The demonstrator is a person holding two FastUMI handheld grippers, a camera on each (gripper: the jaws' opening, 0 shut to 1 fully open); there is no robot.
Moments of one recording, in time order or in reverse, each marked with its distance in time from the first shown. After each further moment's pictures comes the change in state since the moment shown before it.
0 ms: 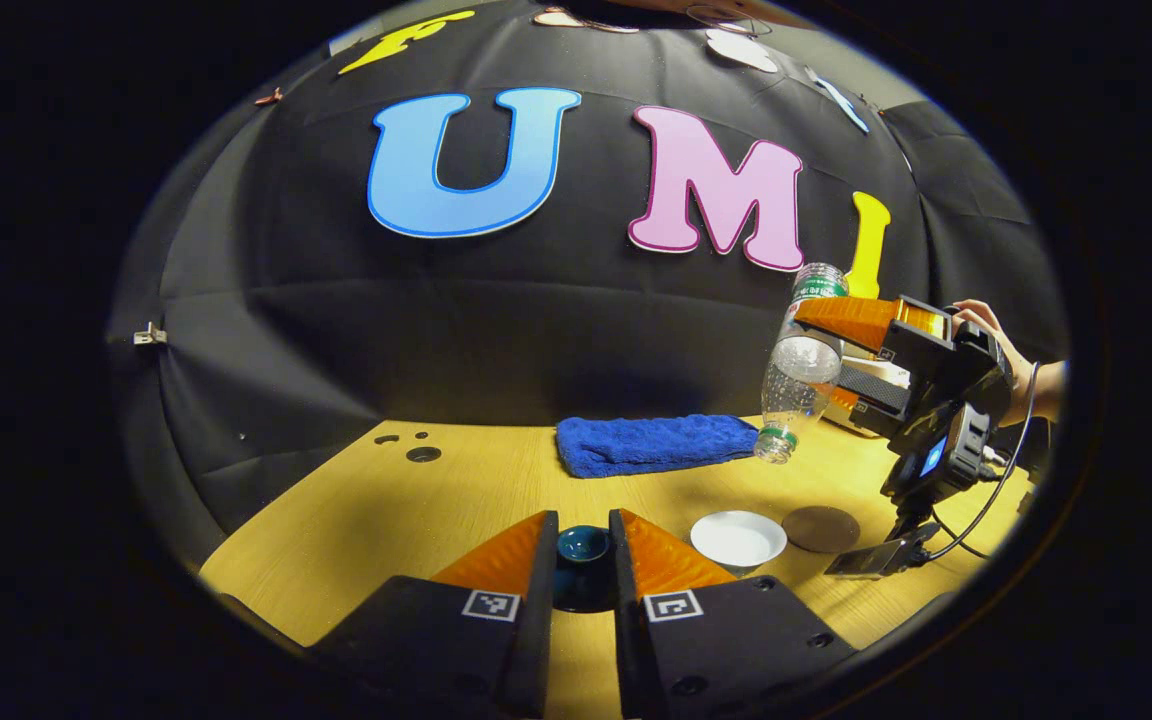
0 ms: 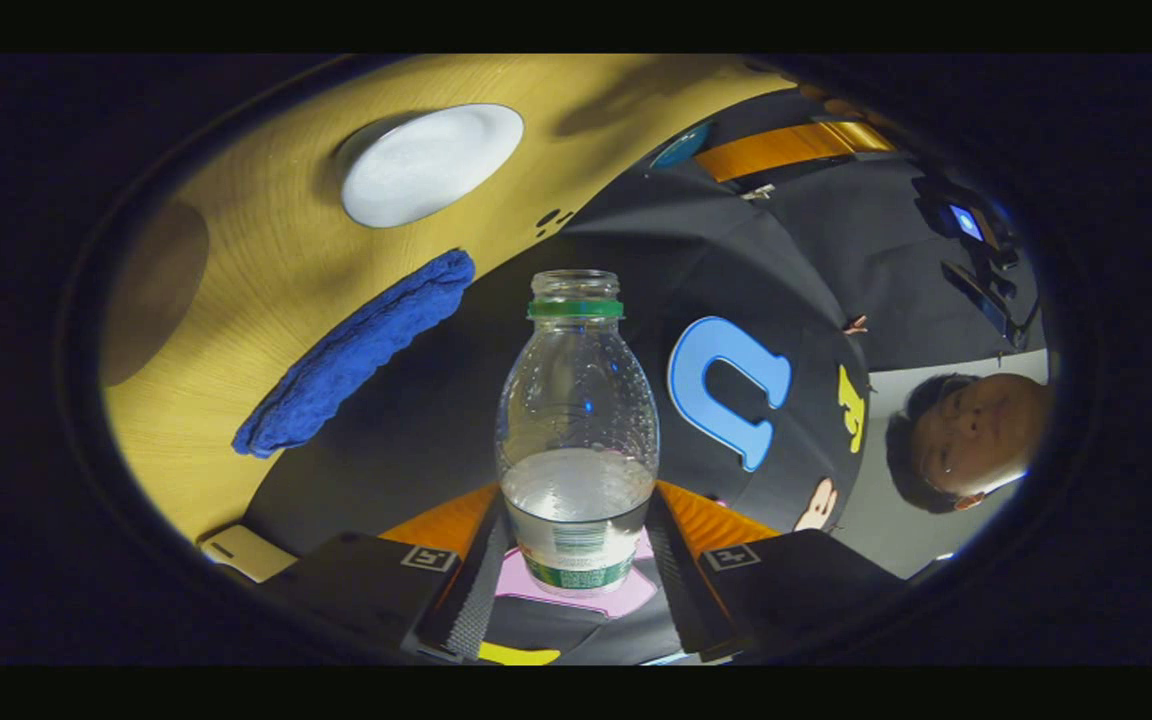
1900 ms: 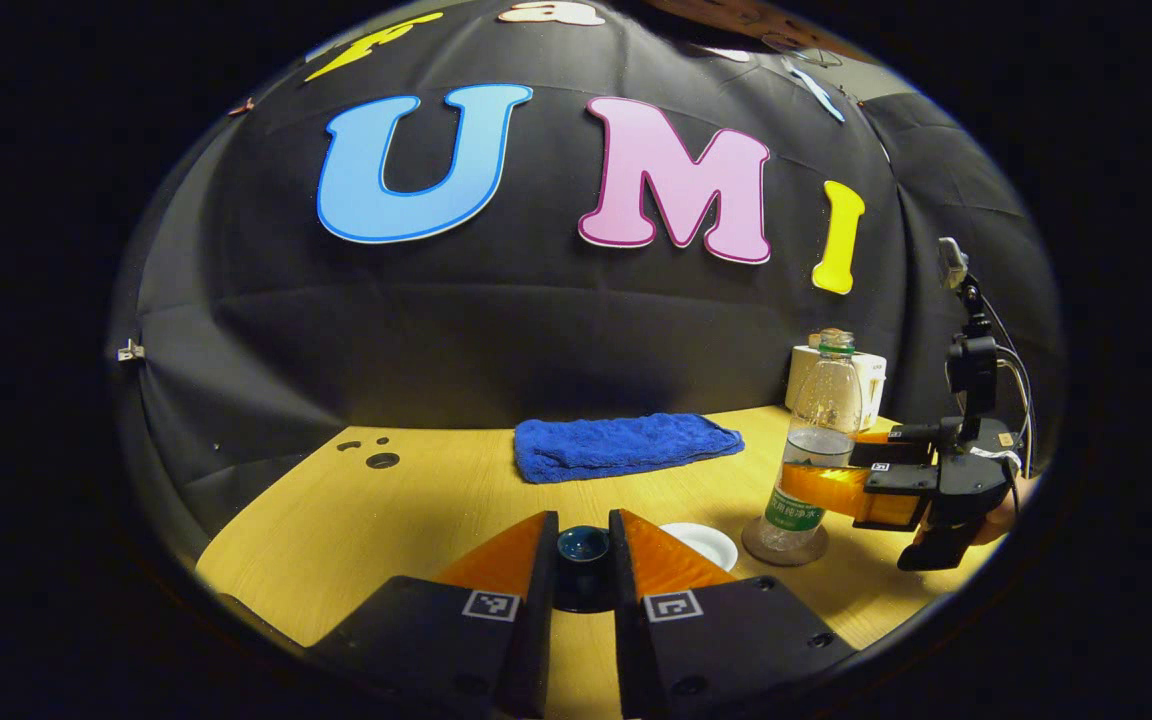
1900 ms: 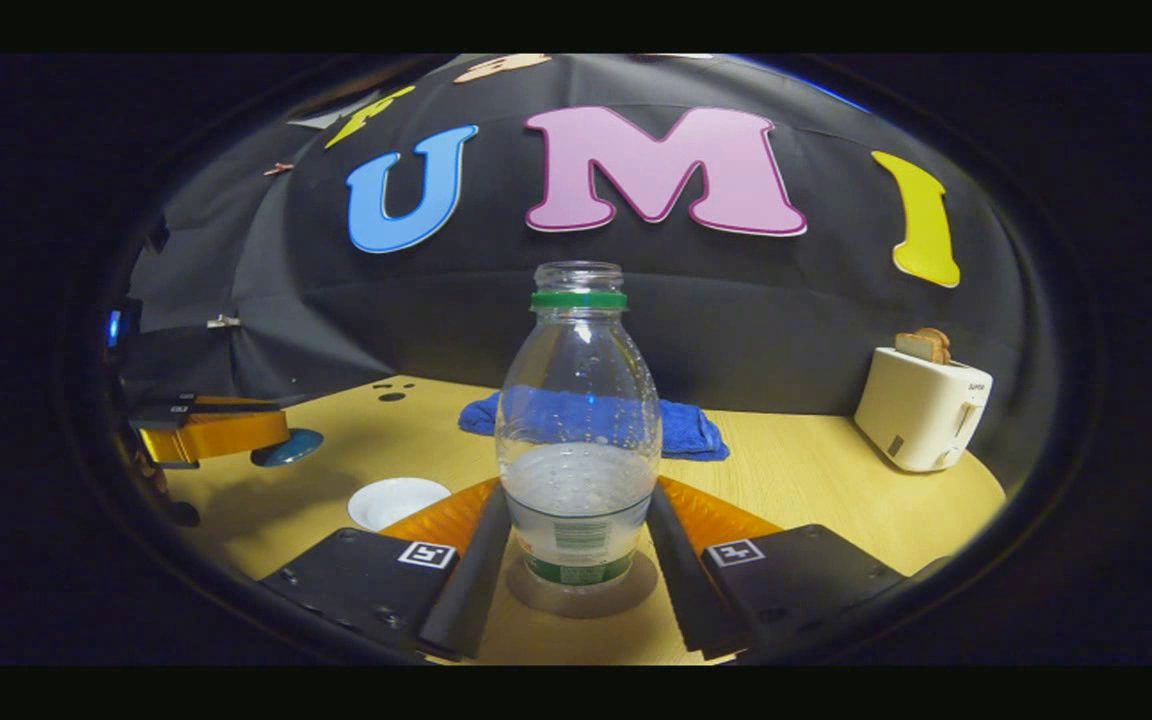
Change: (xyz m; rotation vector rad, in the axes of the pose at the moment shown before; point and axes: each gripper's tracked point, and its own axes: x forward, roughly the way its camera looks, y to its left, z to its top) left arm 0.015 -0.049 0.009 0.031 0.015 -0.068; right arm -0.048 0.068 0.033 2.252 0.501 0.330
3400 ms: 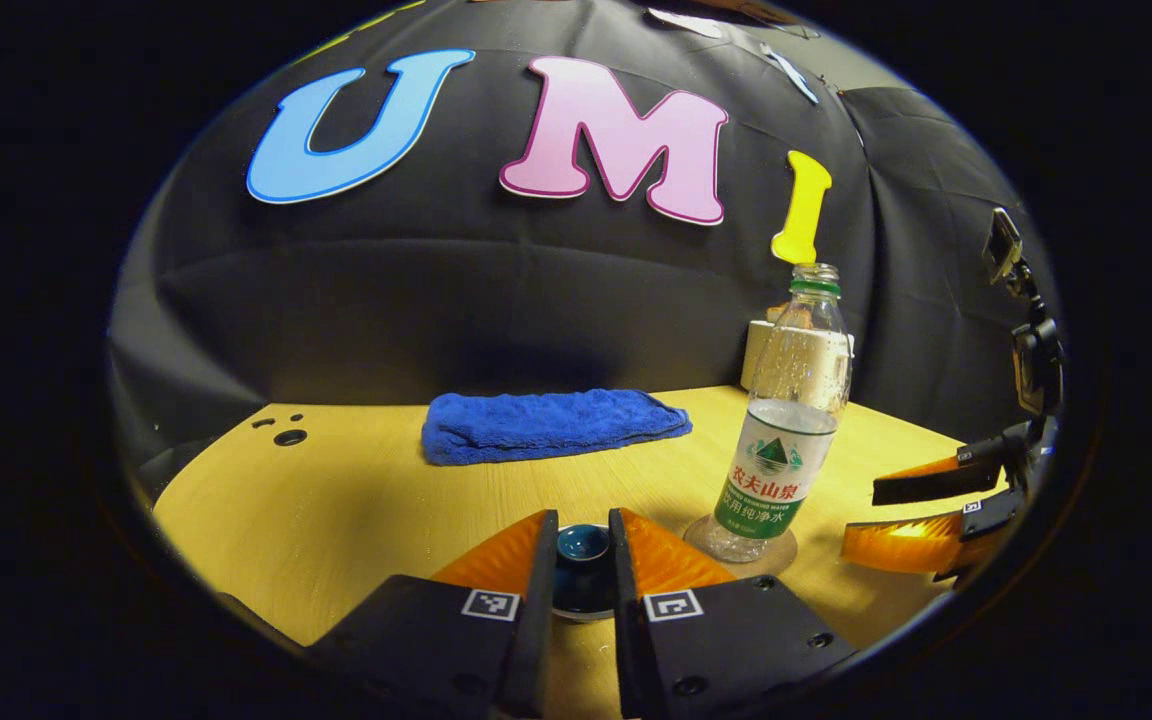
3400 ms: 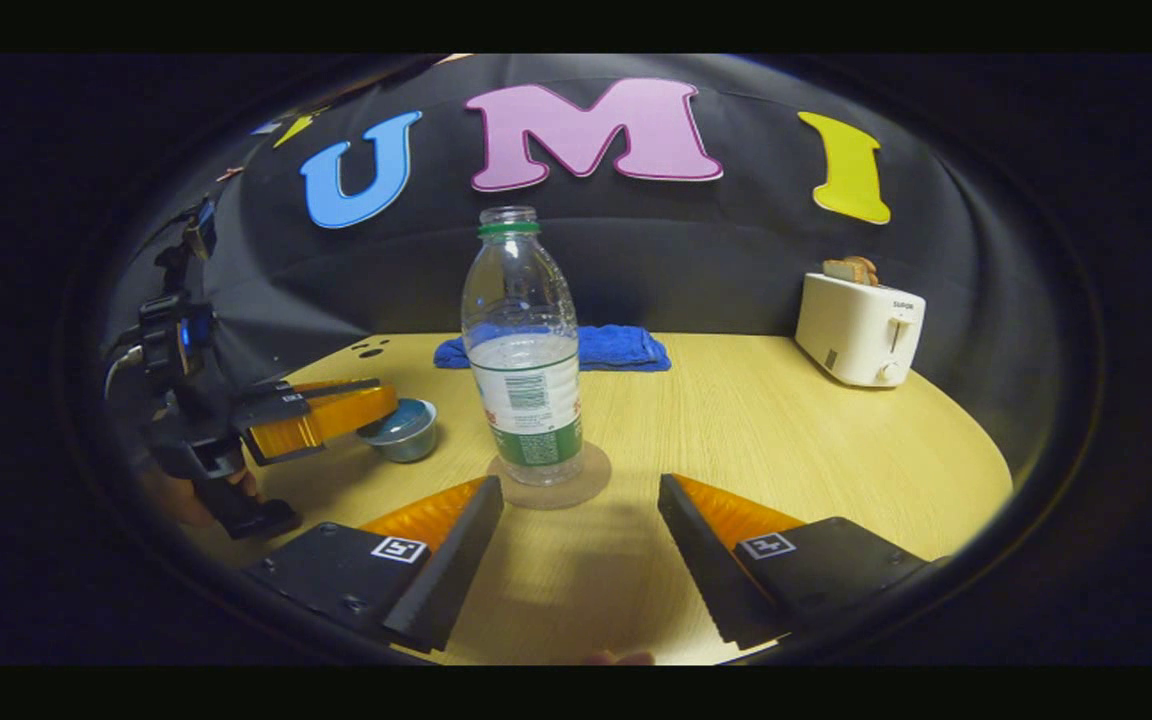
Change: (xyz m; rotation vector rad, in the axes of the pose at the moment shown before) left arm 0.061 -0.071 -0.037 0.001 0.047 -0.133; right arm -0.086 -0.024 -0.056 0.095 0.202 -0.090
